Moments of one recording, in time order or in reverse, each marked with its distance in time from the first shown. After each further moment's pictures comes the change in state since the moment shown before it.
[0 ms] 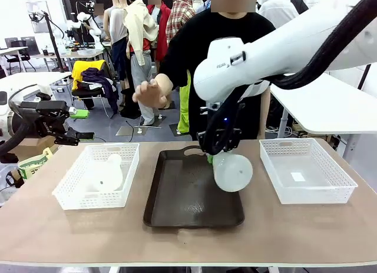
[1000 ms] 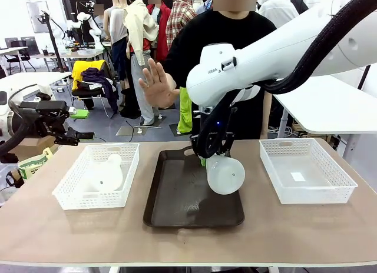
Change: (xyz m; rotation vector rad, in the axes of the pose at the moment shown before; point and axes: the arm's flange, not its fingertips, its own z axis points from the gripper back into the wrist) left arm 0.000 0.000 0.000 0.000 0.000 0.000; right arm 0.008 0.015 -0.011 0.011 0.009 0.019
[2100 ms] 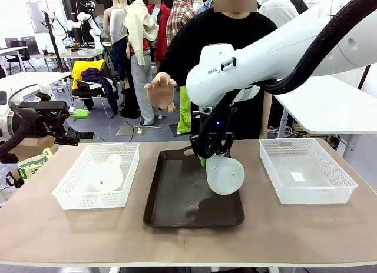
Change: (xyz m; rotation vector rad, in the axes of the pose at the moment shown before) left arm 0.000 0.000 0.000 0.000 0.000 0.000; right arm 0.000 0.000 0.000 0.000 0.000 0.000
